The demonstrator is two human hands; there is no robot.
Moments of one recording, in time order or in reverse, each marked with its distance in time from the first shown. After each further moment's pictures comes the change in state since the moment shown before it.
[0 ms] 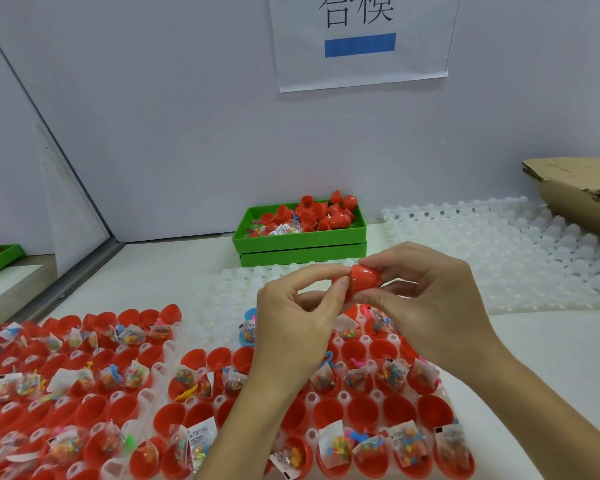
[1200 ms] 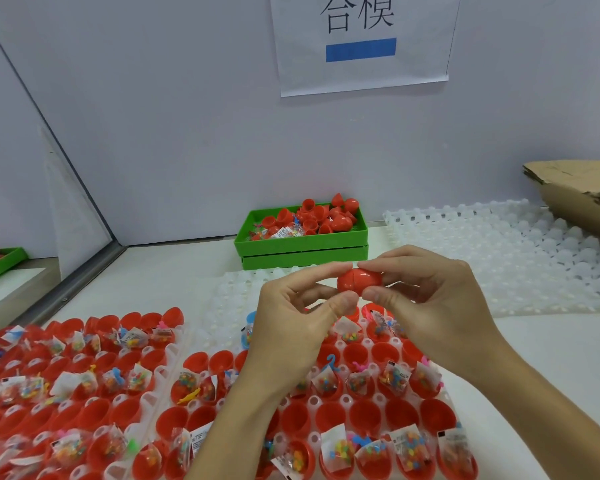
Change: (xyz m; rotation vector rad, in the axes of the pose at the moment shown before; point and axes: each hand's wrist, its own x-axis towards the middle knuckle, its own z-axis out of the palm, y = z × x) left_hand 0.005 0.001 -0.010 -0.129 -0.125 -0.048; right_hand 0.000 -0.004 -0.004 0.074 -0.038 0.043
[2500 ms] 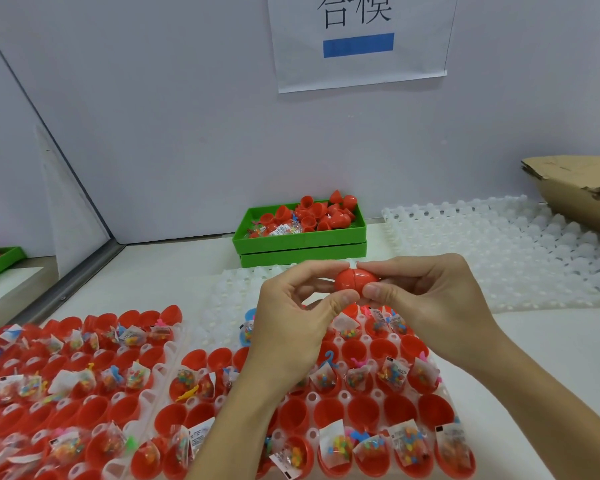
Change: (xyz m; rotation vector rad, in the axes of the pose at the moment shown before) left_hand 0.002 0.000 0.003 0.157 0.049 0.027; right_hand 0.001 -0.002 -0.001 0.233 -0.033 0.175
